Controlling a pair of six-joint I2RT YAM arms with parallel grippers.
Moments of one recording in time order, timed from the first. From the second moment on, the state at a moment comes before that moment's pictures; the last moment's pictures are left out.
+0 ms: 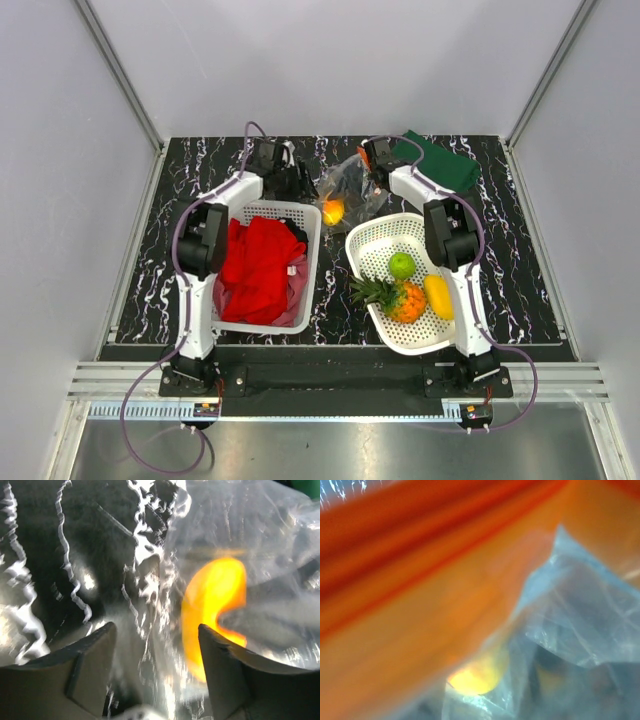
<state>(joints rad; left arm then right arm) -0.32 2.23 1.72 -0.36 0.30 -0.52 0.36 2.40 1.94 -0.43 -0.46 0.64</state>
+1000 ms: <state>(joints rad) -0.32 2.19 1.65 -0.05 0.67 -0.48 0.35 2.26 1.92 -0.51 -0.40 0.59</state>
